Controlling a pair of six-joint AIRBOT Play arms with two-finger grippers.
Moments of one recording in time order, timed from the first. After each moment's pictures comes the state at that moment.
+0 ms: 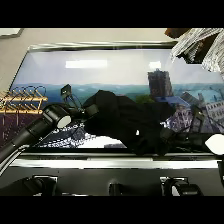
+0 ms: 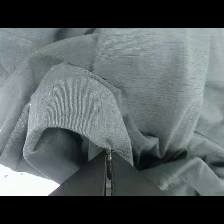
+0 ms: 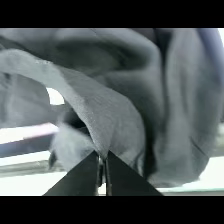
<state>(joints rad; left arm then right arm) -0.66 -1.23 1.06 1.65 -0.85 -2.64 0.02 -0.58 0.68 -1.25 1.31 1.94</state>
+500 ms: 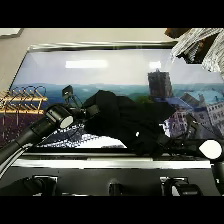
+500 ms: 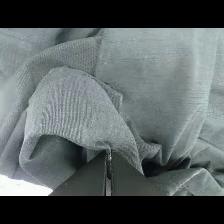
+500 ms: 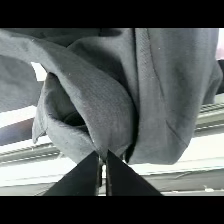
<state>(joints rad) -0.66 -1.25 1.05 1.66 -0.81 -2.65 0.02 -0.55 0.57 -1.20 1.30 1.97</state>
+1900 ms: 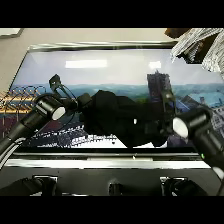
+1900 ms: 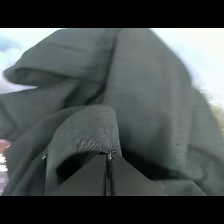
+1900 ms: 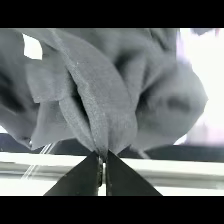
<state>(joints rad) -0.57 -1.24 1.14 1.75 -0.84 -2.71 0.46 -0.87 0.92 -1.66 1.34 2.01</state>
